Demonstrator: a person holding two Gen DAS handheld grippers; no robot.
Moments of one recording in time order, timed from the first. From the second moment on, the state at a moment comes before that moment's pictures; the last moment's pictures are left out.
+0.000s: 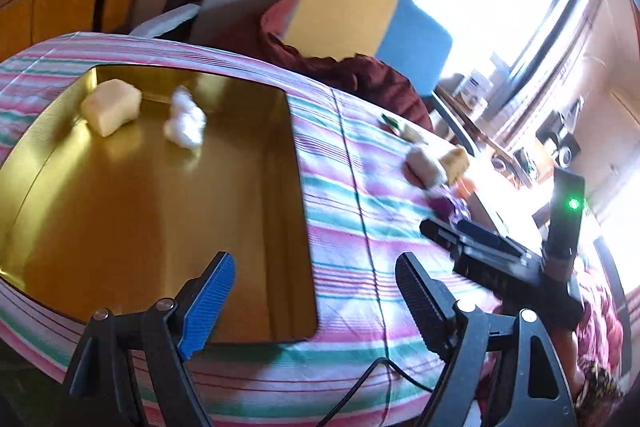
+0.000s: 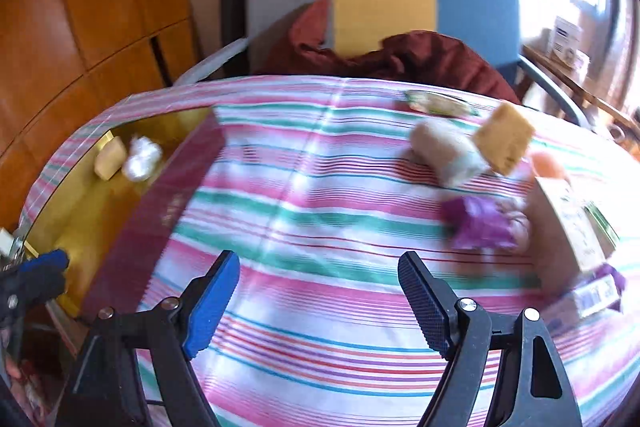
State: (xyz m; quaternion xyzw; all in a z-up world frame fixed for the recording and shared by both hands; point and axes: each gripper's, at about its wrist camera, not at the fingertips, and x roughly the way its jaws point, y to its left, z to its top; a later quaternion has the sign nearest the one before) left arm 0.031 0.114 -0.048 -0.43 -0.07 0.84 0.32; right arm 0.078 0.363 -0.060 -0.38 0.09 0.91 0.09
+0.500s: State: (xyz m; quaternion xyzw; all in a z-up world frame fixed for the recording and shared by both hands) left arm 0.059 0.143 -0.040 -0.42 -0.04 0.84 0.33; right arm 0.058 0.460 -0.083 -0.39 0.18 0.90 0.11
